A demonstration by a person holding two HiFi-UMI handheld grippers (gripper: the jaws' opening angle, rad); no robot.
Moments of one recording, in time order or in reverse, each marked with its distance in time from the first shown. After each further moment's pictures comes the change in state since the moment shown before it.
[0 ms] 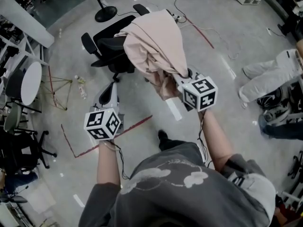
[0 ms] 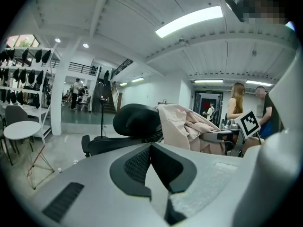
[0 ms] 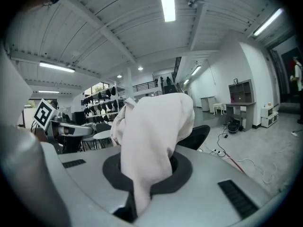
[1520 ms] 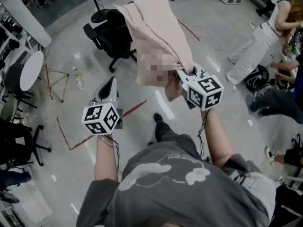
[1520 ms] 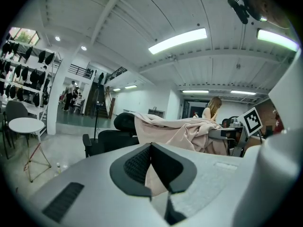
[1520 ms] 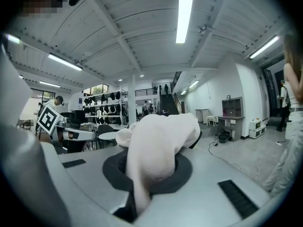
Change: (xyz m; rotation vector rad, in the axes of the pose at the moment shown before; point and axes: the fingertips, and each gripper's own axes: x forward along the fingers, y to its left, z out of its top) left arm -0.247 -0.069 -0.045 -0.009 -0.084 -0.116; right arm -0.225 0.185 -0.018 -0.079 -0.083 -0.091
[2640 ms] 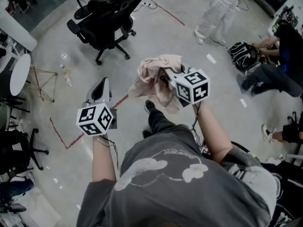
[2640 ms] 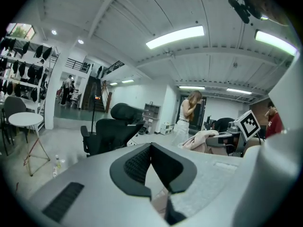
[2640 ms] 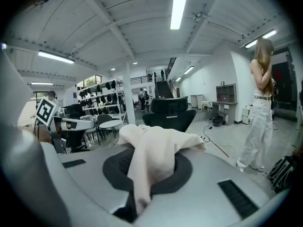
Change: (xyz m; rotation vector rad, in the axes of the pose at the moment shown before) left arm -0.043 -0.038 -0.049 -0.013 0.067 -0.043; right arm -0.058 0.023 -0.083 0.066 0.168 -0.040
